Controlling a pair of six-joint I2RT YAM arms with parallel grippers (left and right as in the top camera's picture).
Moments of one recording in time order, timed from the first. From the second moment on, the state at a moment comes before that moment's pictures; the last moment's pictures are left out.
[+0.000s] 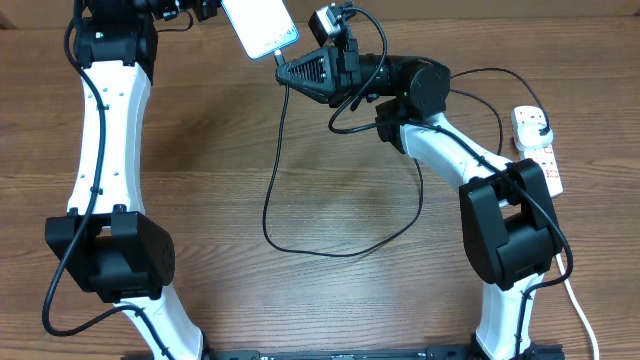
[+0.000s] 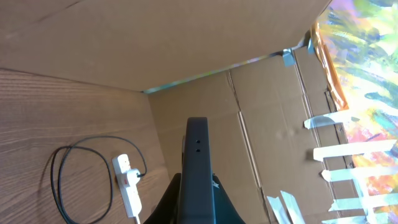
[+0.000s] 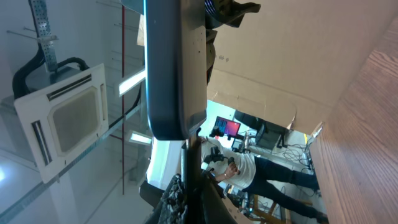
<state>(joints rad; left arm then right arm) 0.05 1.99 2.03 -0.13 1.15 -1.15 0.40 2.09 1.49 1.43 -1.18 2.09</state>
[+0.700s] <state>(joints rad) 0.05 1.99 2.03 -0.13 1.14 -1.15 0.40 2.09 1.49 1.40 -1.17 2.09</state>
